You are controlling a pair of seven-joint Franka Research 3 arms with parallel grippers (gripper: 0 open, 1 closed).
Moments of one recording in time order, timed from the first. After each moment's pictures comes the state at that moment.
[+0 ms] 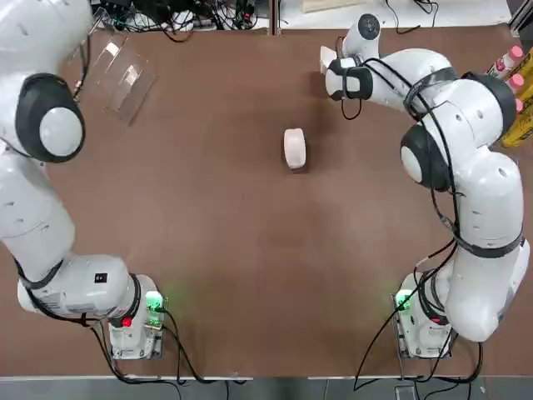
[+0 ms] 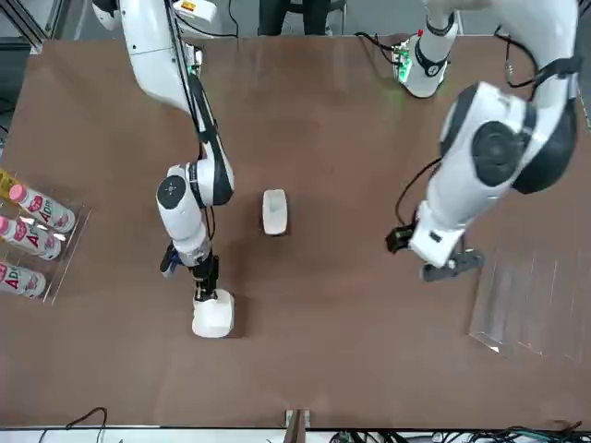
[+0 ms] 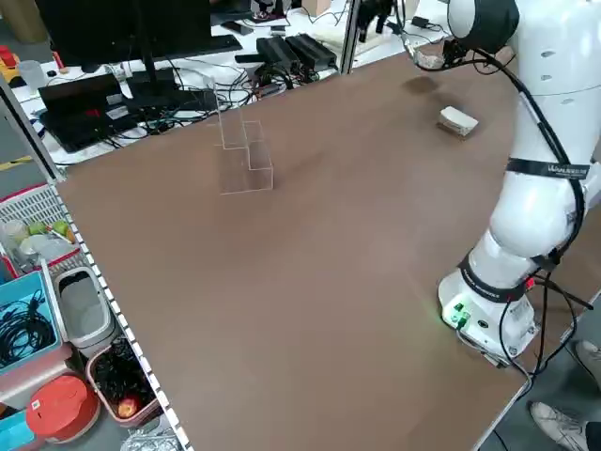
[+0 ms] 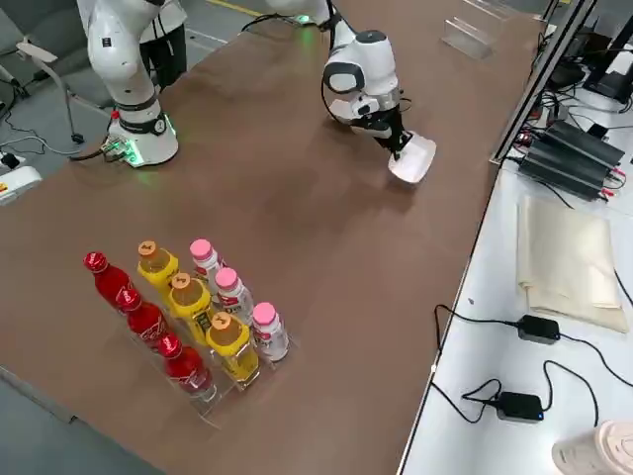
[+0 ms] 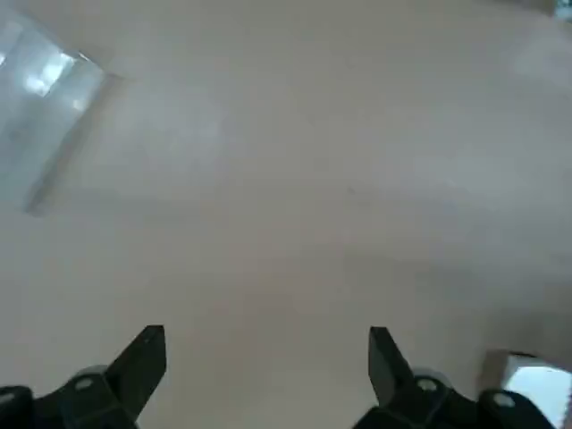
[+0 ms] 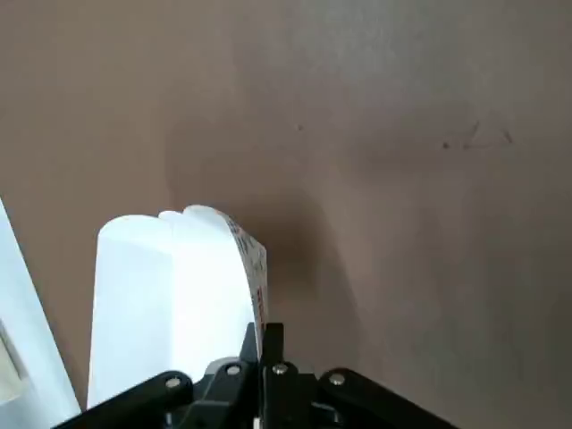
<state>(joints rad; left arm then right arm) 0.07 0.43 -0.50 -1.30 0.21 1.69 -0.58 0.79 0.67 -0.44 -1.79 0.37 2.77 1.96</state>
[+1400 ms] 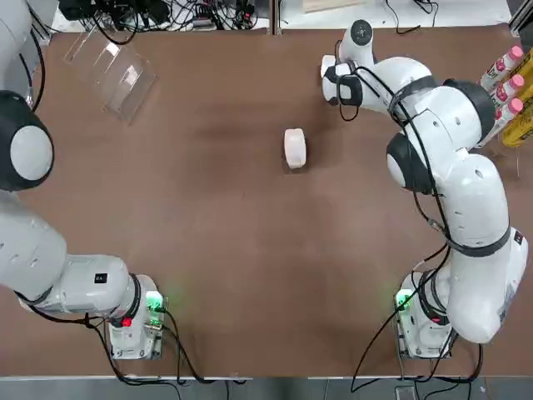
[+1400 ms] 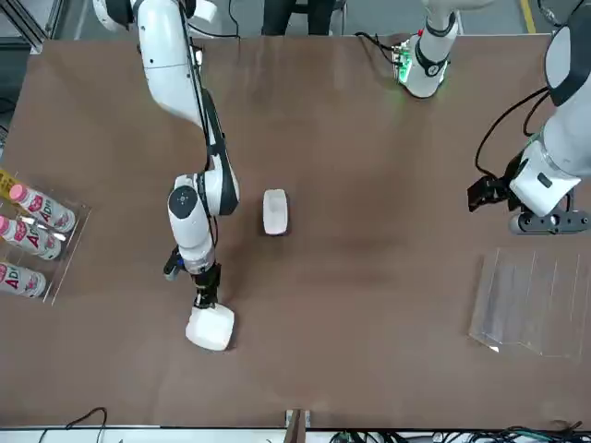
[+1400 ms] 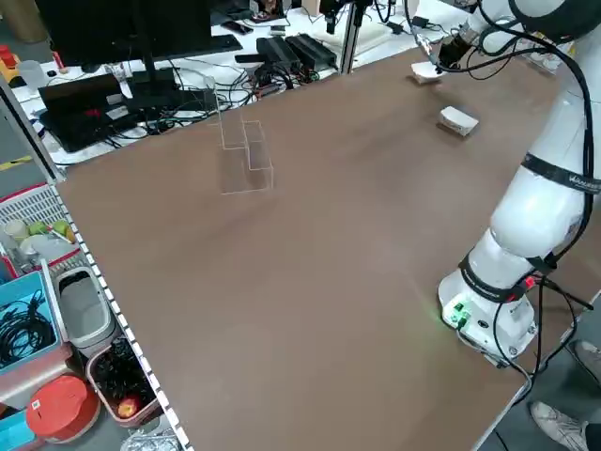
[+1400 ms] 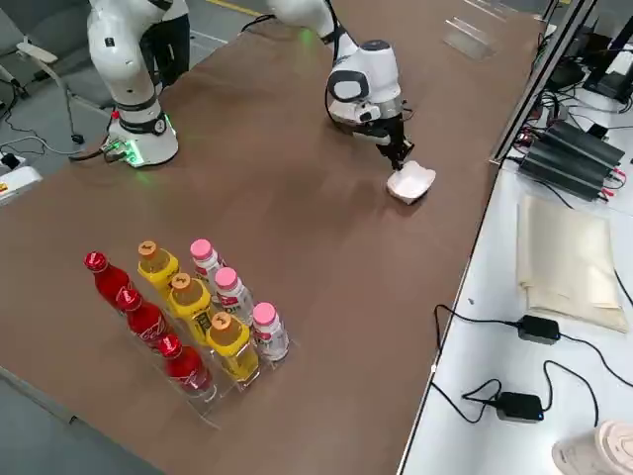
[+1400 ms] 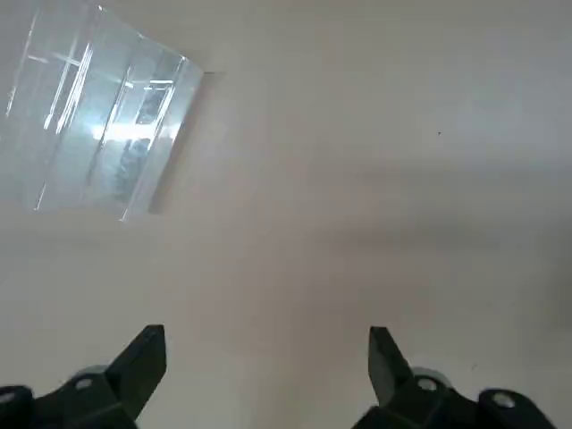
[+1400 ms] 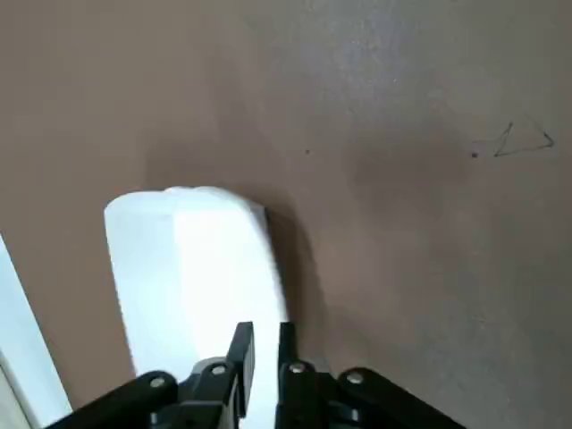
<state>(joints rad) 0.02 0.16 -0.17 -1.51 0.03 1.64 -0.15 0.84 0.77 -0.52 -1.73 0.37 2.77 2.07</state>
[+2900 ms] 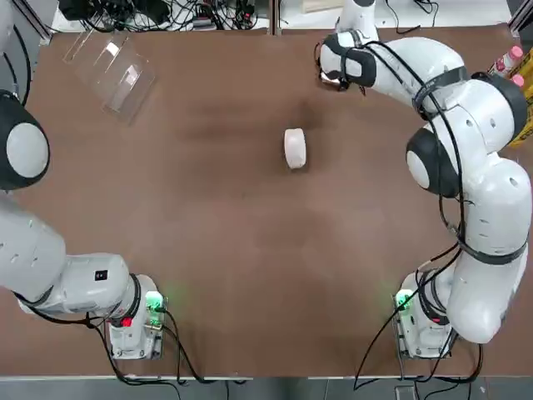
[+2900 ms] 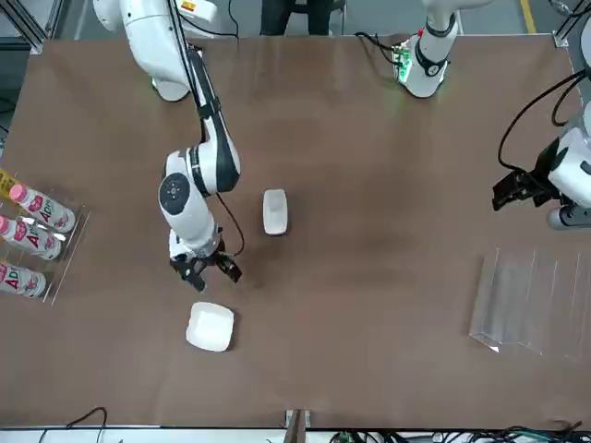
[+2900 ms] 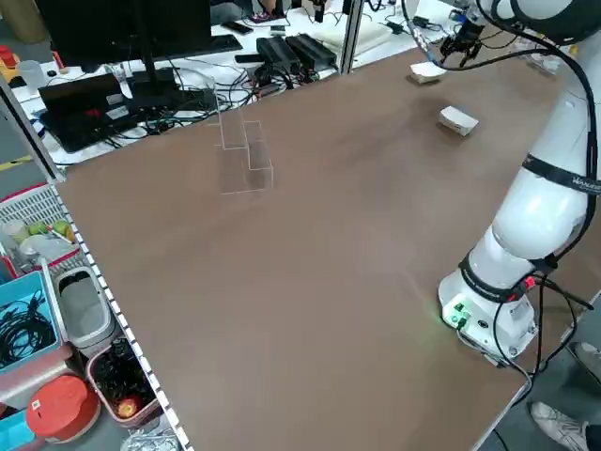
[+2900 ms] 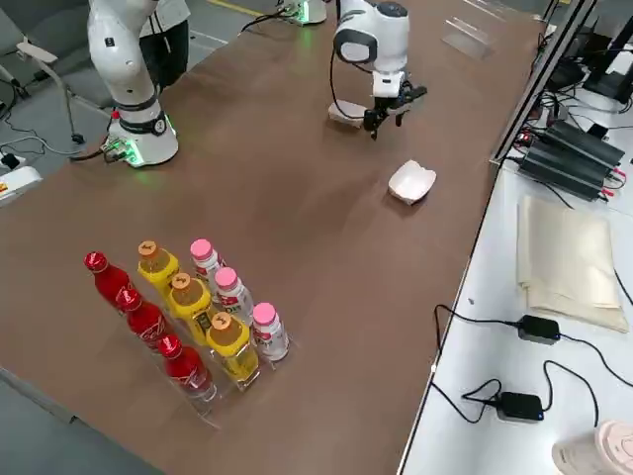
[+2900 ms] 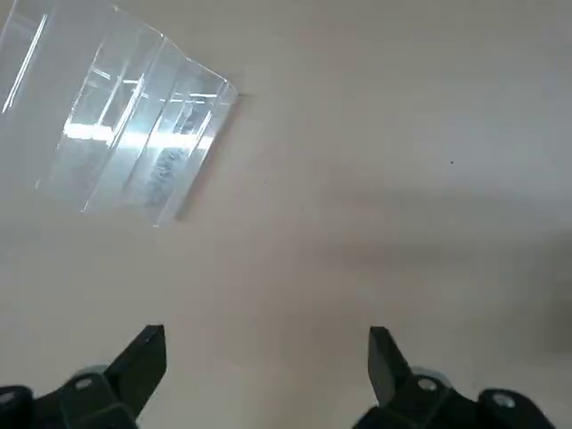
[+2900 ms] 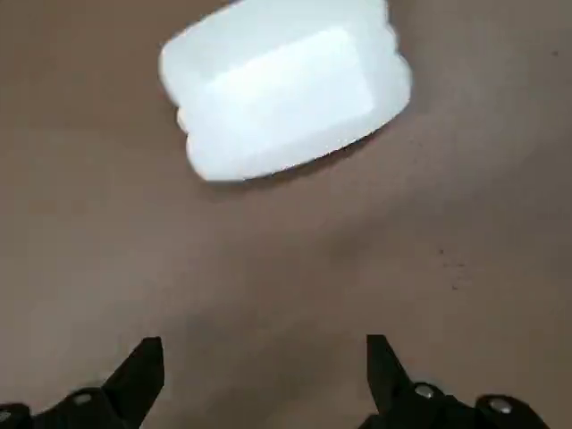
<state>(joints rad) 0.07 0.15 -0.17 -1.46 0.03 1.62 -0.14 0.84 0.59 -0.45 -1.71 0.40 2.35 0.63</state>
